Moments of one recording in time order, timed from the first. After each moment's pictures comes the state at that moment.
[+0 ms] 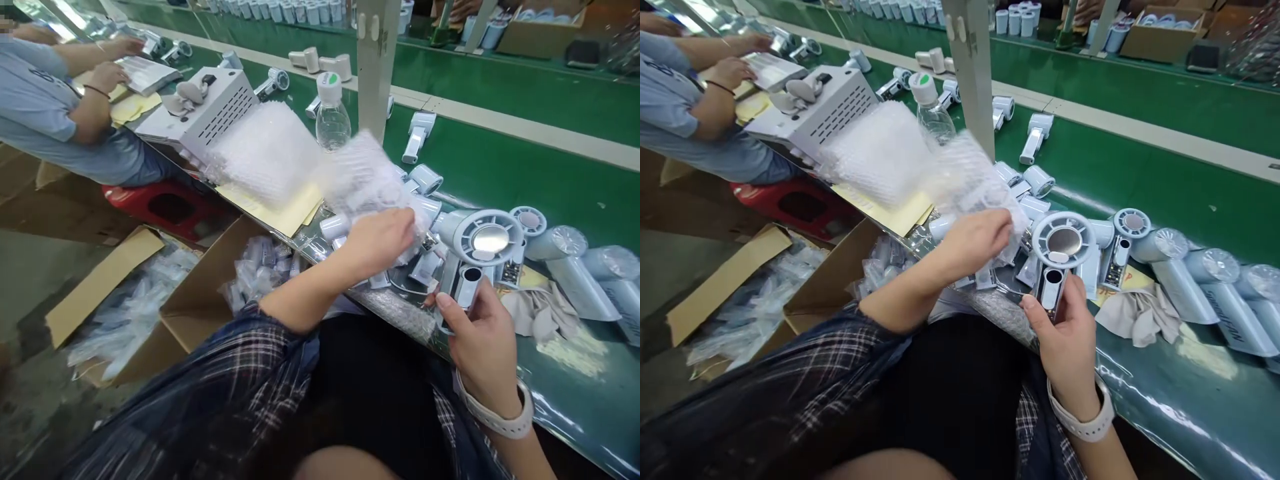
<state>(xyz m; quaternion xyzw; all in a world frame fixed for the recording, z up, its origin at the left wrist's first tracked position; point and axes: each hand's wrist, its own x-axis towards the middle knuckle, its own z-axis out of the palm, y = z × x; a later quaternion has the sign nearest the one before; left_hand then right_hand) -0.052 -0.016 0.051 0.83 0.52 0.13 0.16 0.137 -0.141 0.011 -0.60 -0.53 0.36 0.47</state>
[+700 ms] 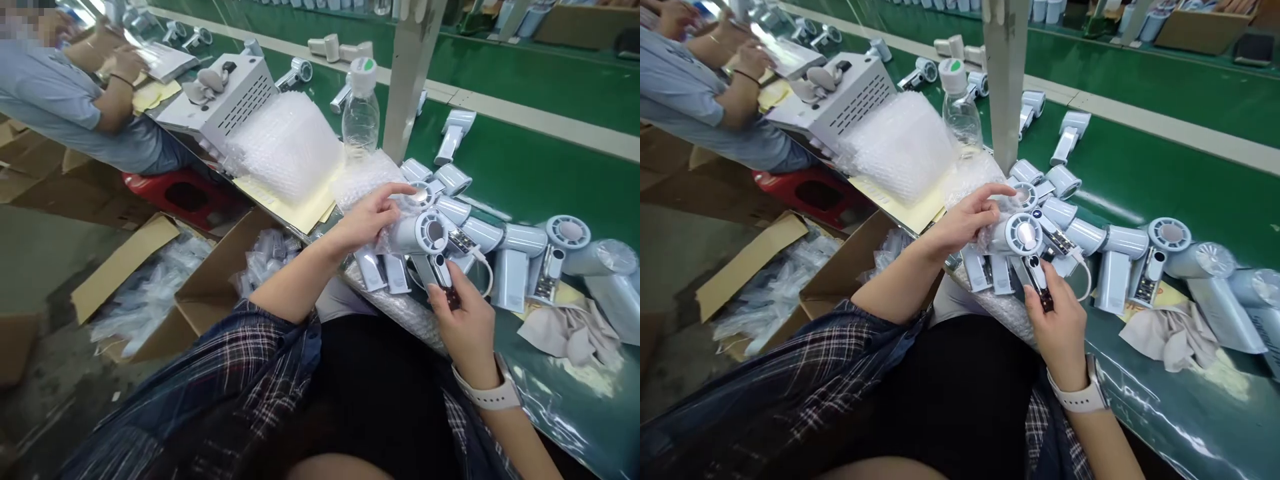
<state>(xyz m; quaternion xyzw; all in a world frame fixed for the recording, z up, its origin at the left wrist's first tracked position) -0.110 0.010 0.027 0.60 0.43 0.35 0.57 0.120 -0.118 -0.023 -0.63 -0.65 0.20 0.38</state>
